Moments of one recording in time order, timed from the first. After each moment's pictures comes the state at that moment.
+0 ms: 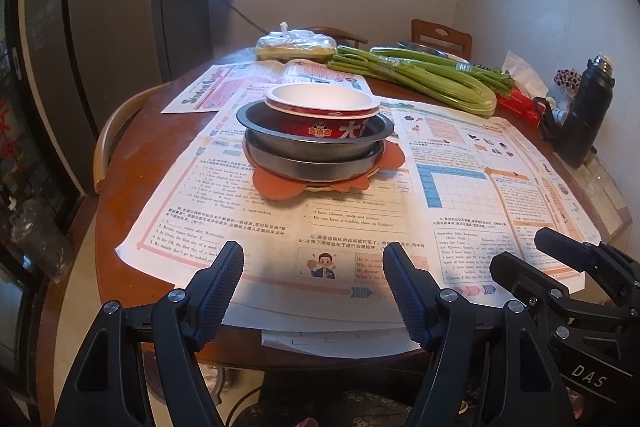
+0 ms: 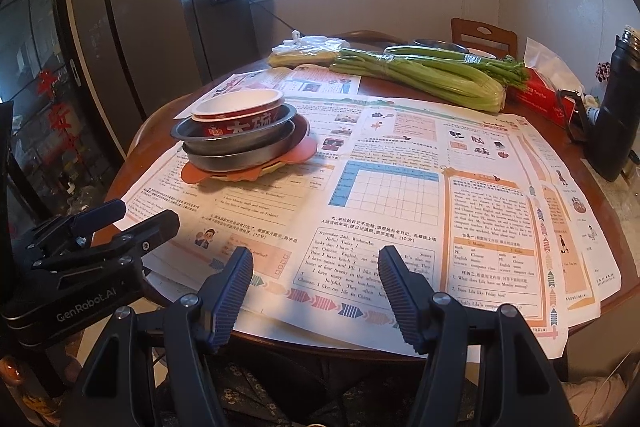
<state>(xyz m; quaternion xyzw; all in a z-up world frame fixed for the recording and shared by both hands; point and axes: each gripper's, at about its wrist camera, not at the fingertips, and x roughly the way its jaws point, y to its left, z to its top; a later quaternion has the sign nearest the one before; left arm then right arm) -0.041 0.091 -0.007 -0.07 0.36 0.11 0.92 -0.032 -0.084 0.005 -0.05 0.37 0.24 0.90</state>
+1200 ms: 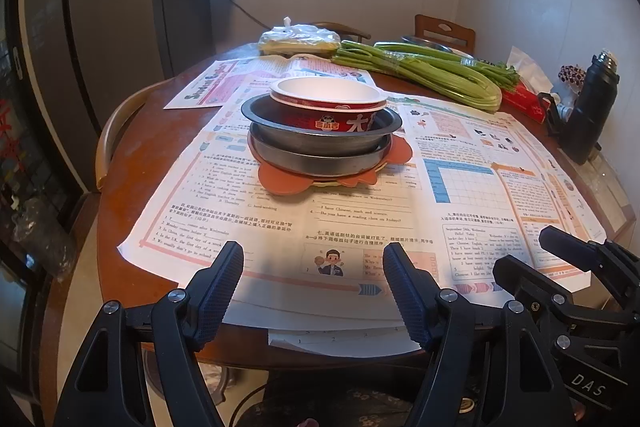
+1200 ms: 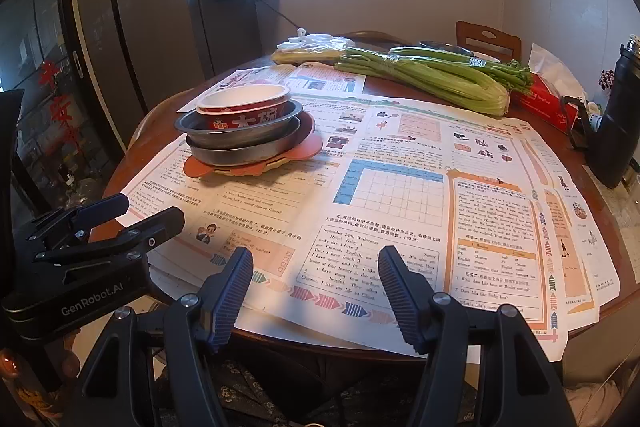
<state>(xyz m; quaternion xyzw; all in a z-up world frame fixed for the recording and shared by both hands) -0.037 0.094 -0.012 -0.07 0.37 0.12 0.92 -0.032 -0.078 0.002 -0.07 0.37 0.24 0.89</state>
